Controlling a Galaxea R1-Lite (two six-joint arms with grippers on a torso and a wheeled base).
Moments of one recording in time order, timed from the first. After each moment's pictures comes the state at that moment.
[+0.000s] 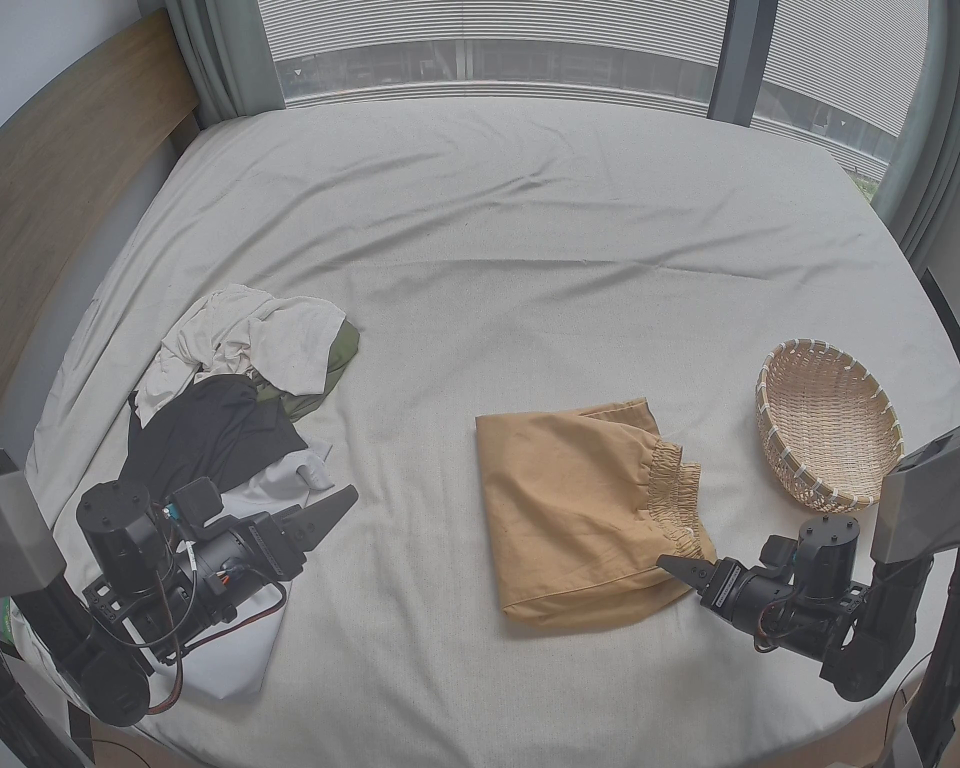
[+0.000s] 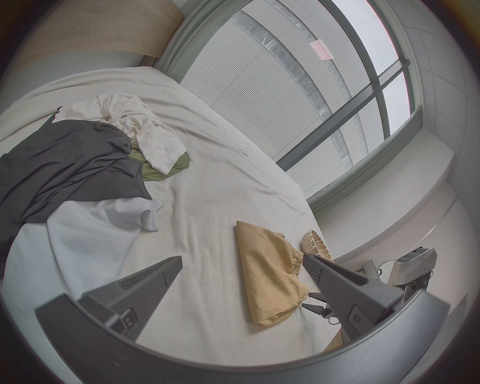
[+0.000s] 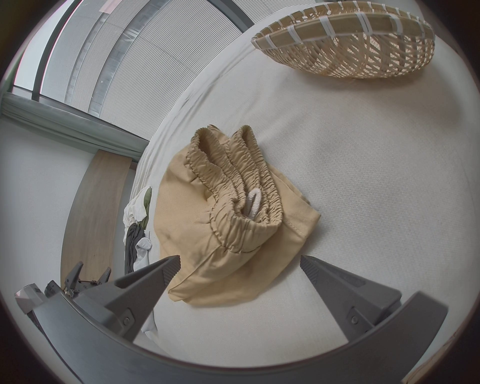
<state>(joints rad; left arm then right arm) -0.35 1.85 -0.16 -1.55 -0.18 -0.59 0.38 2.14 -0.12 -1.55 0.09 0.82</state>
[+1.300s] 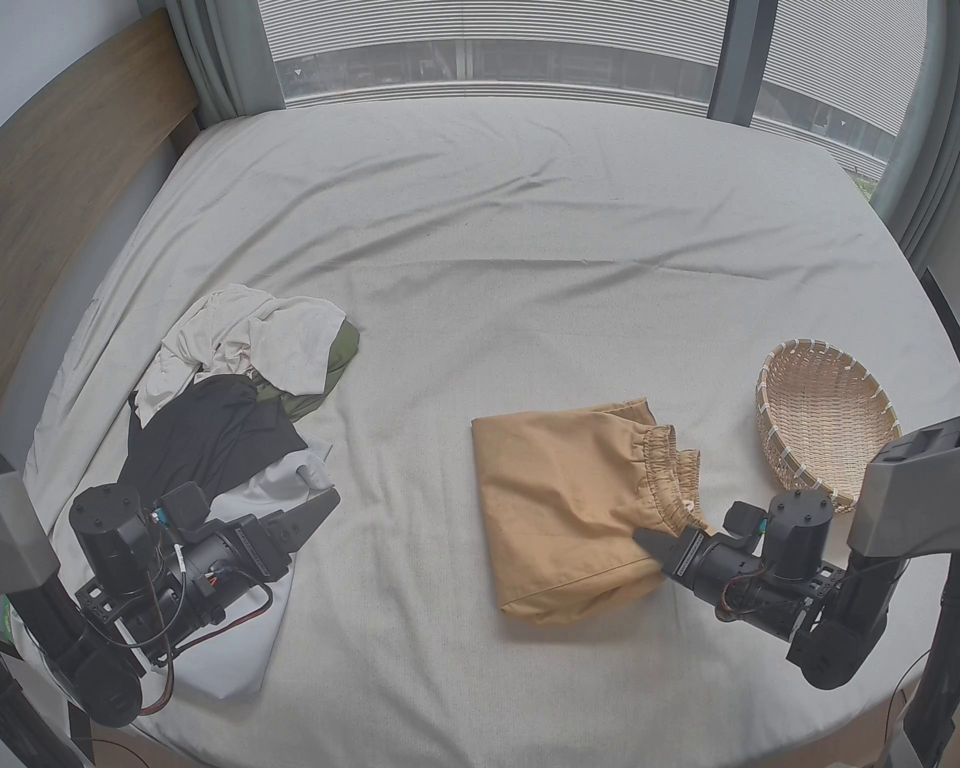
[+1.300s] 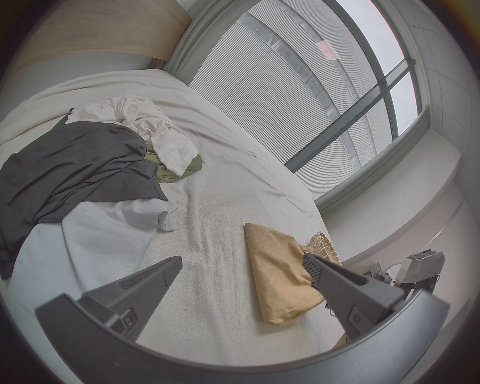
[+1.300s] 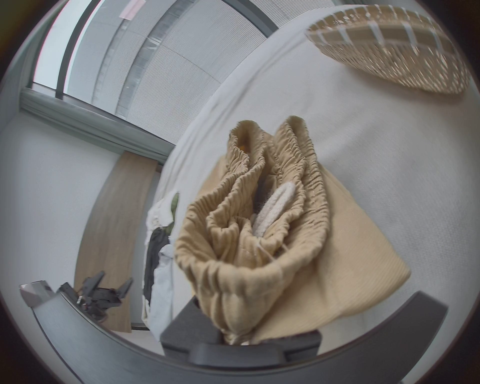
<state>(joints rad) -0.32 1.85 -0.13 -1.55 -0.17 -0.59 0.48 2.10 -0.29 -1.54 0.10 0.81</state>
